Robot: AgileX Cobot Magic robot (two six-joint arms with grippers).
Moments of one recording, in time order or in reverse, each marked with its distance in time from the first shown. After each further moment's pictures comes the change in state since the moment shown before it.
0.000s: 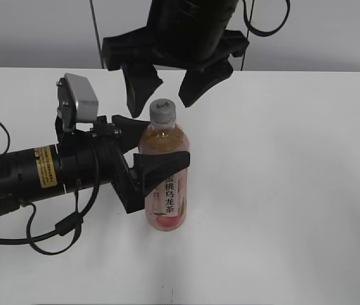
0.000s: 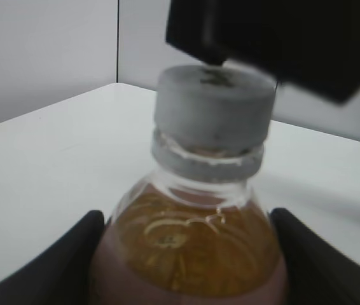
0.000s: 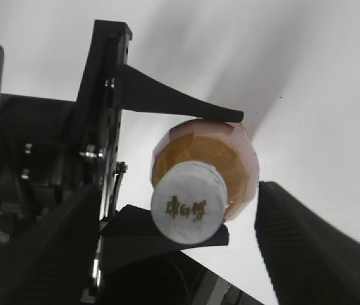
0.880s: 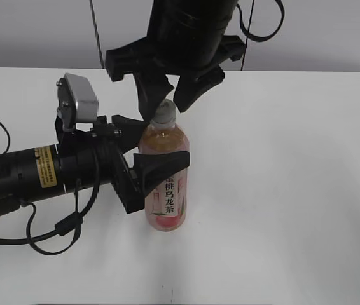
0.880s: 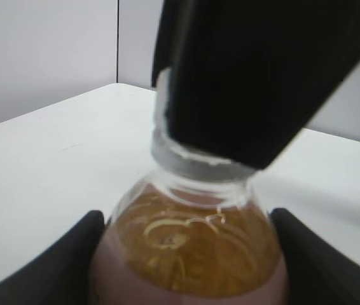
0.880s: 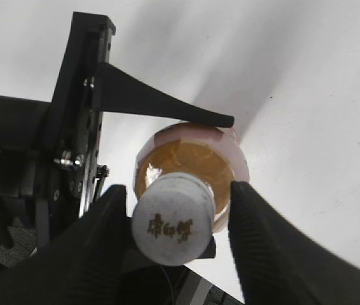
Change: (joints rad) left arm 0.000 0.000 0.000 0.000 0.000 0.000; right arm 0.000 0.025 0.000 -0.023 0.001 -0.025
